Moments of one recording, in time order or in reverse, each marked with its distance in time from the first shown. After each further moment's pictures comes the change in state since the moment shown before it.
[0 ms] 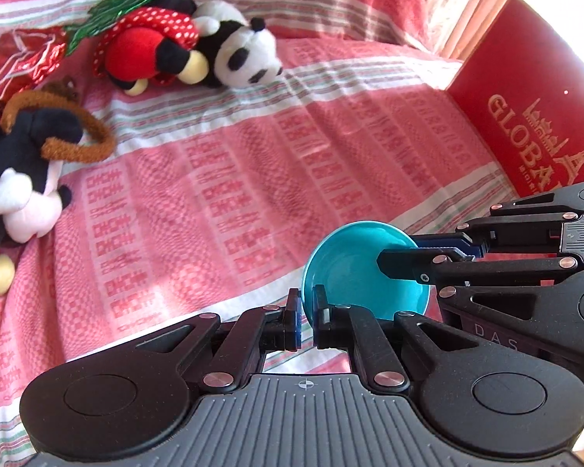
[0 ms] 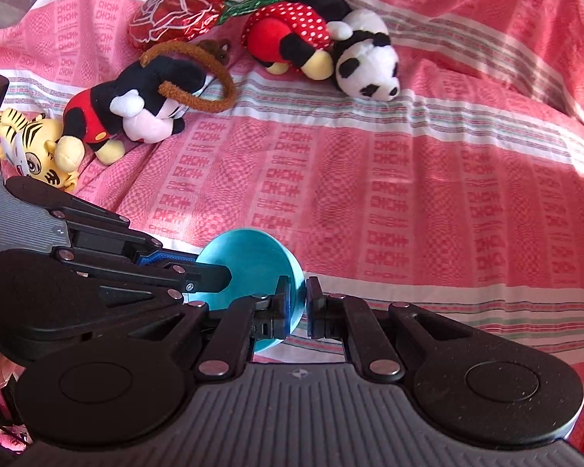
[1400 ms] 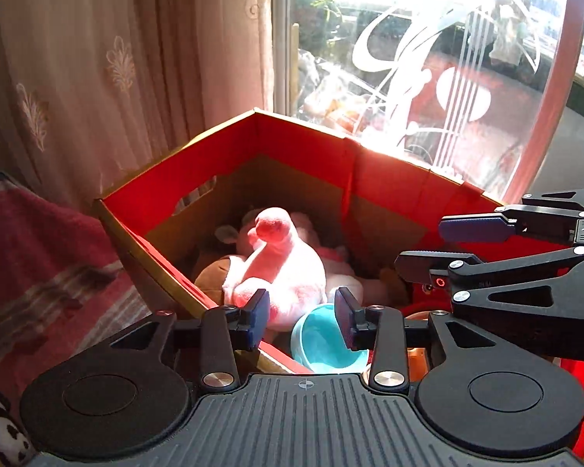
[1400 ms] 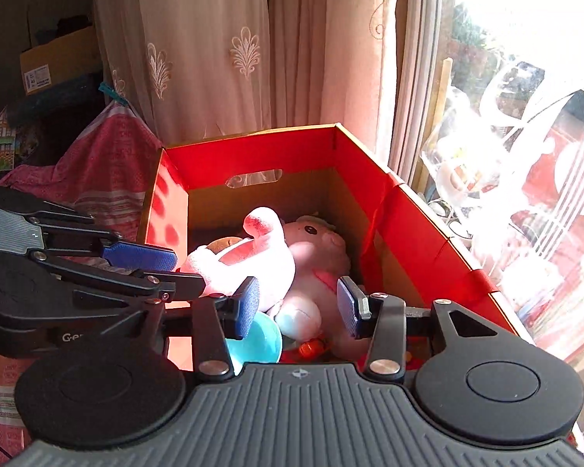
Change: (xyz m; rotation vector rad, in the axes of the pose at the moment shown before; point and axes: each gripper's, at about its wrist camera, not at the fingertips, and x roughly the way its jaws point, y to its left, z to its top) left arm 0.018 -0.398 0.168 0.567 -0.262 -0.213; right arm -0.245 -0.309 -0.079 0.434 -0.384 -0.485
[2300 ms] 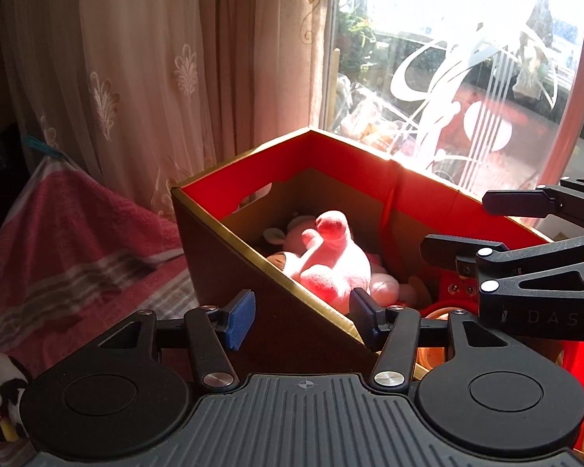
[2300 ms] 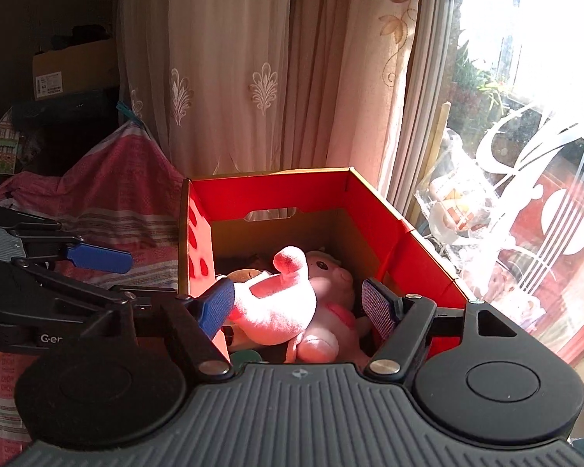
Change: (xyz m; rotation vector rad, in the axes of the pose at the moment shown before) left arm -0.065 0.043 -0.026 -0.072 -0.064 0.045; right arm -0.038 0.061 0.014 -0.095 -0.103 -0.061
